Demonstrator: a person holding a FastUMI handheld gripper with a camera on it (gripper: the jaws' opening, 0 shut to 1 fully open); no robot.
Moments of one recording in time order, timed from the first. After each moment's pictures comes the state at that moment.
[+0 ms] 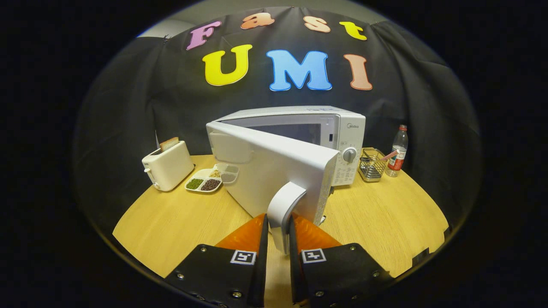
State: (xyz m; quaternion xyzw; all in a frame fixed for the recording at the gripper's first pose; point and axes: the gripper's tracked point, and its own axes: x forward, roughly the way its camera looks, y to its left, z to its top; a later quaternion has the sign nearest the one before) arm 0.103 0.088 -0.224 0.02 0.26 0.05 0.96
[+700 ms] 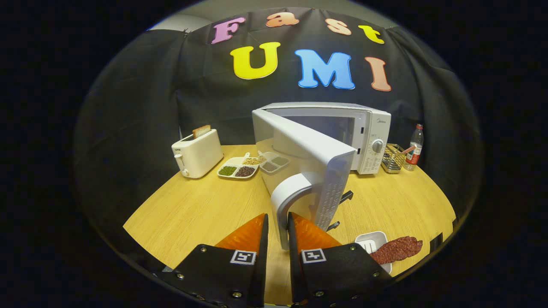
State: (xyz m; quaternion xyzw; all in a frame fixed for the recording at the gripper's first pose) arm 0.044 0.181 -0.231 0.00 0.27 0.11 0.96
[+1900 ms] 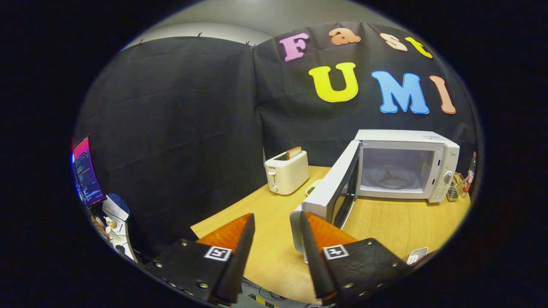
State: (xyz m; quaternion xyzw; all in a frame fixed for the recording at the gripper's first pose) arm -0.022 0.285 -0.131 0.04 0.17 0.36 0.92
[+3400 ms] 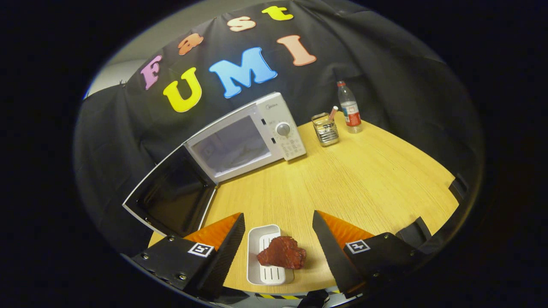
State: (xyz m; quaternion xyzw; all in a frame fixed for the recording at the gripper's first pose) arm 0.027 -0.072 -0.263 0.21 0.30 0.03 0.93
